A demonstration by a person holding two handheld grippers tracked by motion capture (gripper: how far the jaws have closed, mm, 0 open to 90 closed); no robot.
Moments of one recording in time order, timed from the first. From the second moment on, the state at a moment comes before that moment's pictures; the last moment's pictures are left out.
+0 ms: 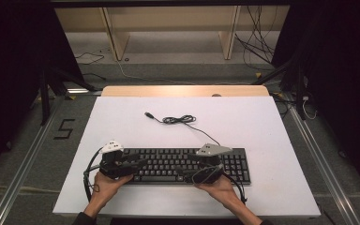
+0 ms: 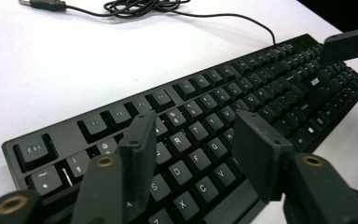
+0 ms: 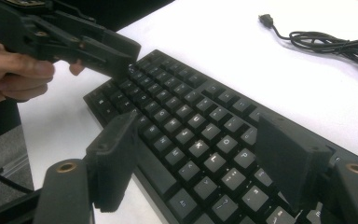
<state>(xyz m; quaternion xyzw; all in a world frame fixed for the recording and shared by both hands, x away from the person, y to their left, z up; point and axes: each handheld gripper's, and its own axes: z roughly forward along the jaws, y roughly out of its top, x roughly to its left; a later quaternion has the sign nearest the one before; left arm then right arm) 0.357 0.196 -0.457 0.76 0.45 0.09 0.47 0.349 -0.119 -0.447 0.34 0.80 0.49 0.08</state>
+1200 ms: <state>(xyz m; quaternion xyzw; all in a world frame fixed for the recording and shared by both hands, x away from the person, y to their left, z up) 0.339 0.207 -0.457 0.74 0.45 0.09 0.49 0.376 -0.095 -0.455 0.34 0.83 0.43 0.09</state>
